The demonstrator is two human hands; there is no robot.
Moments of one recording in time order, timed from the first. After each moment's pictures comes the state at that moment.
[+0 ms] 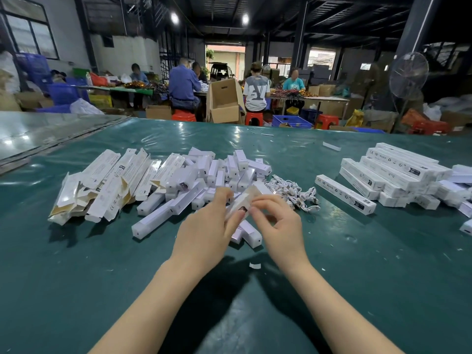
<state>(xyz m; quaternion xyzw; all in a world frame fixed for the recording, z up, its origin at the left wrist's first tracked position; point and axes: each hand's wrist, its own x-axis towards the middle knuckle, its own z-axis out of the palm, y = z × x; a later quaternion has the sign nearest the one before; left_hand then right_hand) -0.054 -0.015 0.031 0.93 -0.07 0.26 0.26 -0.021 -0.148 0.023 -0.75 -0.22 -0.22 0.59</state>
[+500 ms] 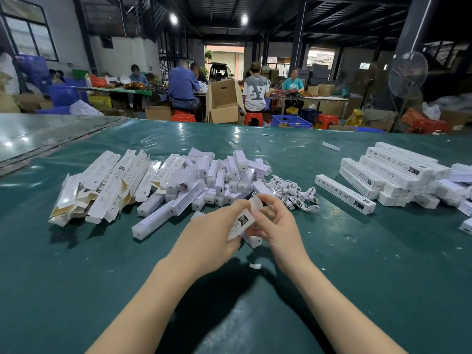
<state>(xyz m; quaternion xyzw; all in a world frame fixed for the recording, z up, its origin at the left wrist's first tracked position) -0.056 -0.011 0.033 0.95 -0.16 0.17 0.21 -0.016 -0.150 0.016 -0.63 -0.14 -0.01 0.76</state>
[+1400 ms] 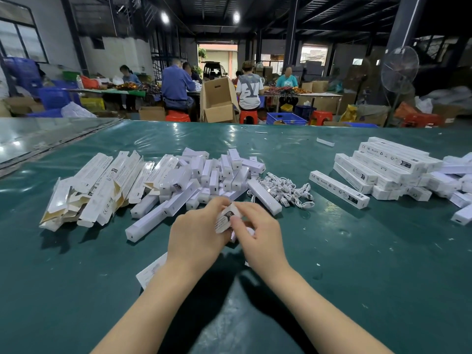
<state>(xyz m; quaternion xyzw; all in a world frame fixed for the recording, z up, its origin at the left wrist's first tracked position) -0.053 -0.017 0.027 0.92 -0.04 0.30 0.25 -0.033 -0.134 0.010 -0.78 -0.23 -0.20 0.54</state>
